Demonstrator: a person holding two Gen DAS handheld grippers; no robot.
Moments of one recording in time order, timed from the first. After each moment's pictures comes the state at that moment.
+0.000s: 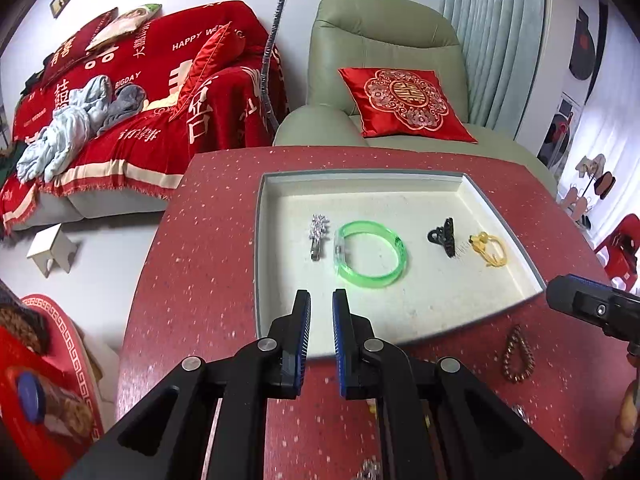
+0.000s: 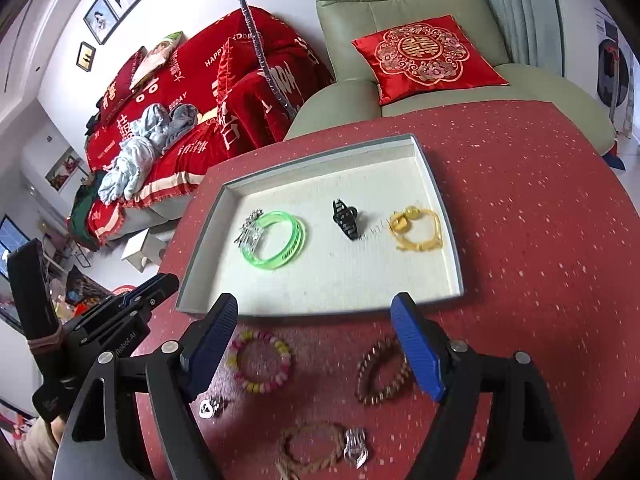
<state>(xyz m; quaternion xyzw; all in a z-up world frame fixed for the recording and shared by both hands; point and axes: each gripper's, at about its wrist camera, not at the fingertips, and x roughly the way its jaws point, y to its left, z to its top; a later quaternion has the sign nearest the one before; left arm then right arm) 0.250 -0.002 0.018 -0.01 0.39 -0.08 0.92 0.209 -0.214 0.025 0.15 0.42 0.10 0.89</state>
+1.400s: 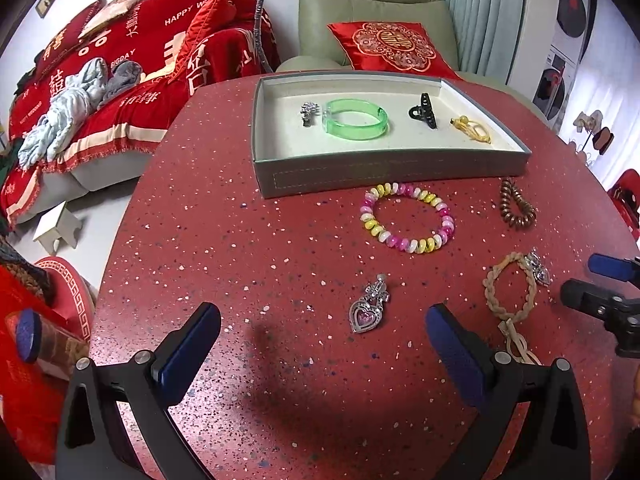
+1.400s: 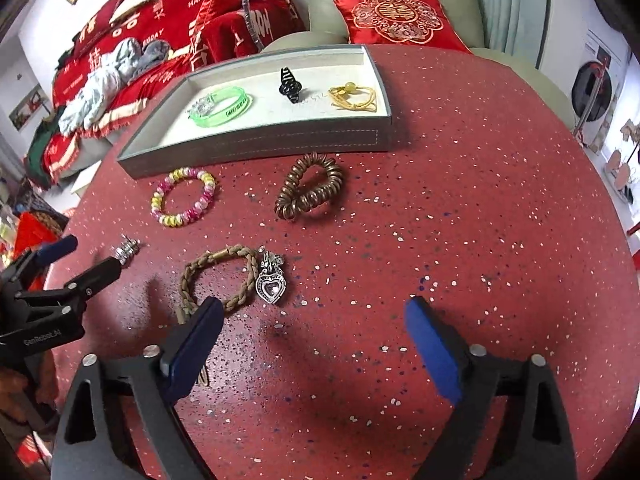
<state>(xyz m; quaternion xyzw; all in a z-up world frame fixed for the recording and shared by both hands) 0.156 -0.003 -0.053 0.03 0.44 -0.09 0.89 0.116 -0.221 -0.042 0.03 0.49 0.04 0.87</state>
